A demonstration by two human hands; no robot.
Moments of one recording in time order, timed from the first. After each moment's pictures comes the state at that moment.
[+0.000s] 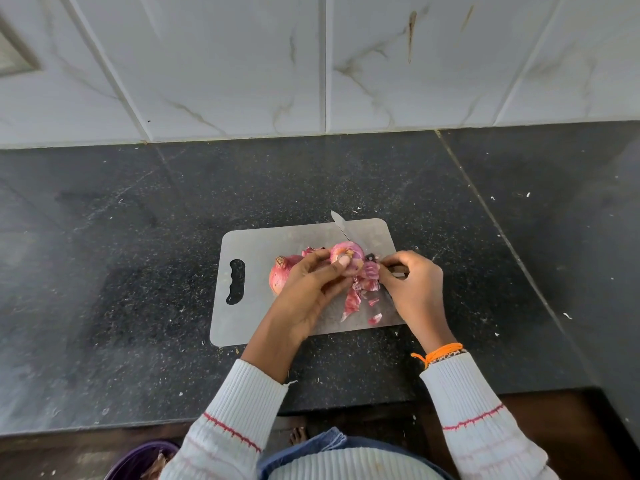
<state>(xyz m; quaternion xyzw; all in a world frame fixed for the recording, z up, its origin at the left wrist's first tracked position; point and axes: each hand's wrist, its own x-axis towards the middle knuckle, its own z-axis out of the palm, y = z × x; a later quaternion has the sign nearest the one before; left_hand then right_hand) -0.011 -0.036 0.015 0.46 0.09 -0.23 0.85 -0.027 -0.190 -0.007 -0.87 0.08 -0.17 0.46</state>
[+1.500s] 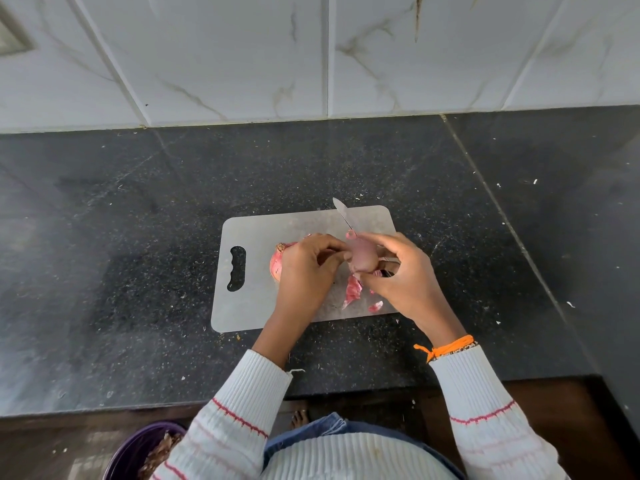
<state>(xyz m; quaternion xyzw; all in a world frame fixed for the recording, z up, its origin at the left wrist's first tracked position) -0.009 -0.035 0.003 0.84 -0.09 0.07 0.53 -0.034 -0.186 0.006 -0.86 -0.03 -0.07 0.51</state>
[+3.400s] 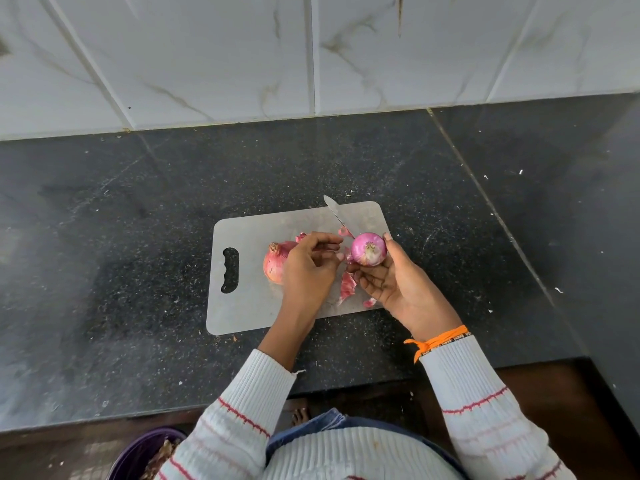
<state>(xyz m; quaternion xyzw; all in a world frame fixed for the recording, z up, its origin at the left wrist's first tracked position) -0.013 -0.047 -0.006 0.76 -0.02 0.00 0.65 -0.038 -0.172 0.018 -0.47 0.27 0.13 0.83</state>
